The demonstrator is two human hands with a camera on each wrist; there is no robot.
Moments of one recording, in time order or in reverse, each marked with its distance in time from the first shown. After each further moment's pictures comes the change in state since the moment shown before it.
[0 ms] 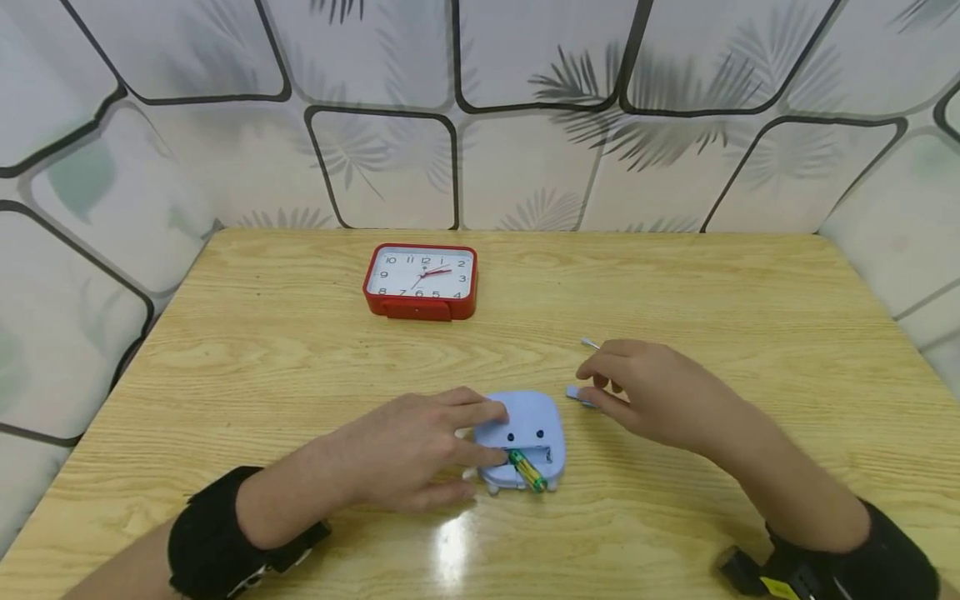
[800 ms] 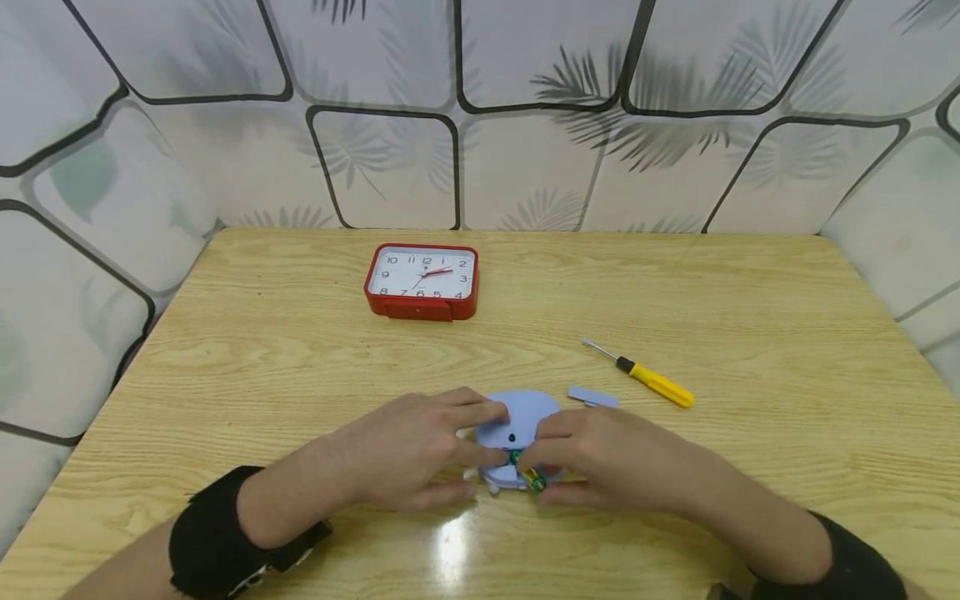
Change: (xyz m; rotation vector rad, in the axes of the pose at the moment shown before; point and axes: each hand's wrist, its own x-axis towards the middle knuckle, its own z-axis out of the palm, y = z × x) left_hand -0.001 -0.001 0.001 -0.022 0.024 0.011; right_hand 0.002 -0.039 0.031 0.176 -0.089 -0.420
